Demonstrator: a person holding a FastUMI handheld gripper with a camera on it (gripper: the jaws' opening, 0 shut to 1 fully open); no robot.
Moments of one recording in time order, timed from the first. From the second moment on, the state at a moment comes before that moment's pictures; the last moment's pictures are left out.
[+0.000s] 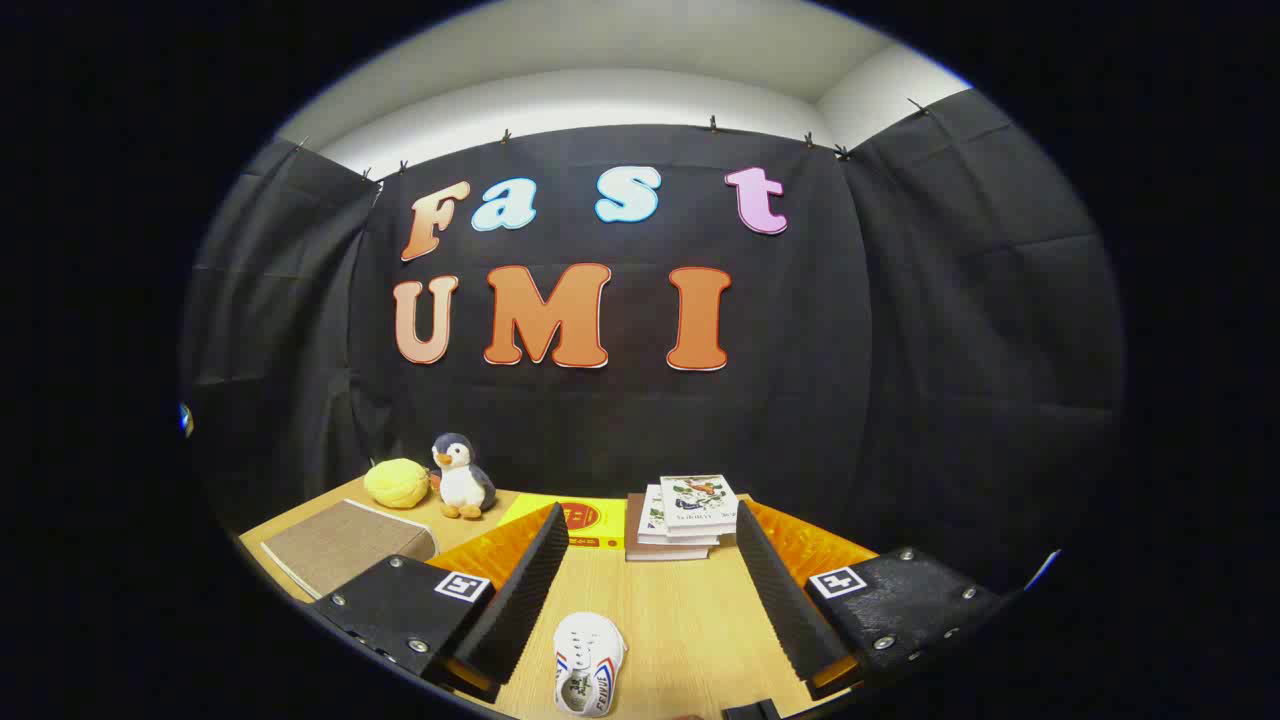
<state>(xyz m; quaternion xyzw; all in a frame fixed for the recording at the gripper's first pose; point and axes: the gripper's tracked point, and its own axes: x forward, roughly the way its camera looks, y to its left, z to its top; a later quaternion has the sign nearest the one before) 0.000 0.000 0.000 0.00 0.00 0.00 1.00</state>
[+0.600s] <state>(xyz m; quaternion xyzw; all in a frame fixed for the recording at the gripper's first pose) 0.002 -0.029 -0.010 0.02 0.01 -0.01 1.00</state>
